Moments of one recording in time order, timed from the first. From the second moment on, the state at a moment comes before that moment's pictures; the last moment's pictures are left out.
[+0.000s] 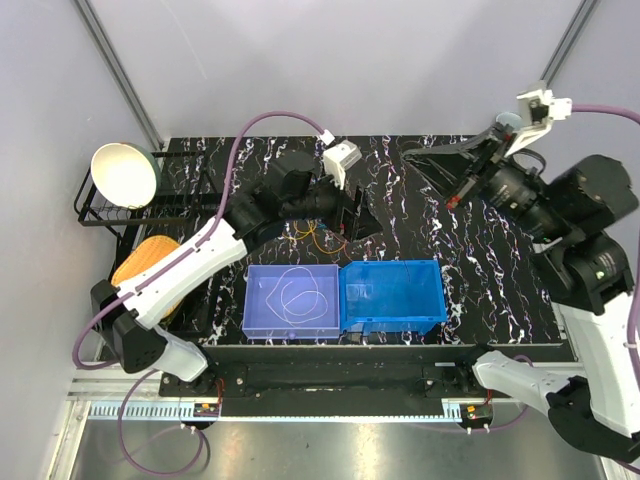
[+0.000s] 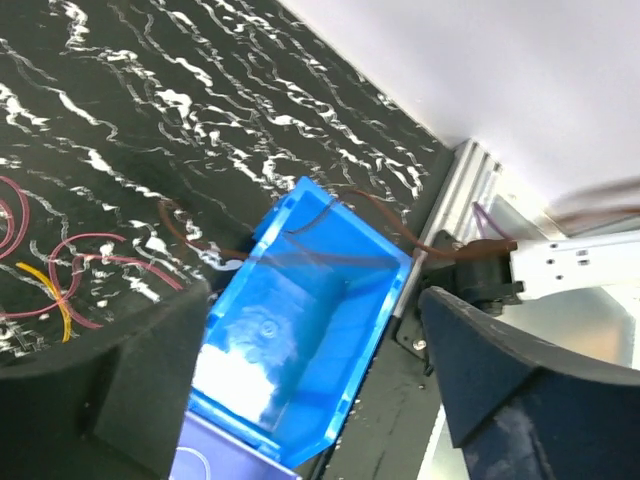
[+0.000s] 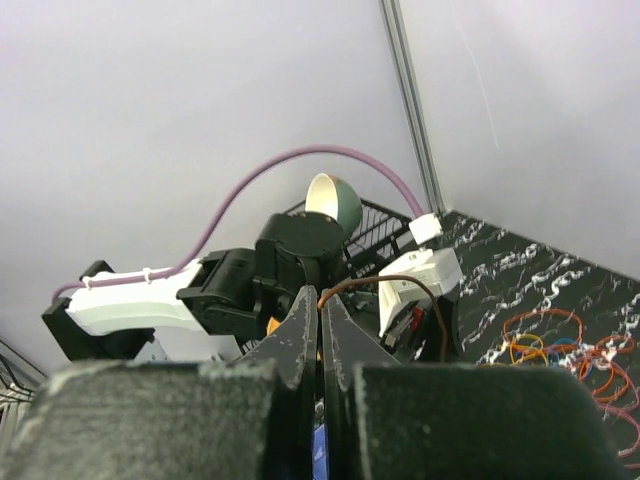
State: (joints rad) left arm -0.81 1.46 1.48 -0.38 0.40 -0.34; right arm 0.52 1.02 1.70 -0.41 -0.40 0.45
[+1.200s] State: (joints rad) left arm -0.83 1.47 1.12 -0.28 -0.01 -0.15; right arm 0.52 0.99 1.91 -0.52 -0.41 0.41
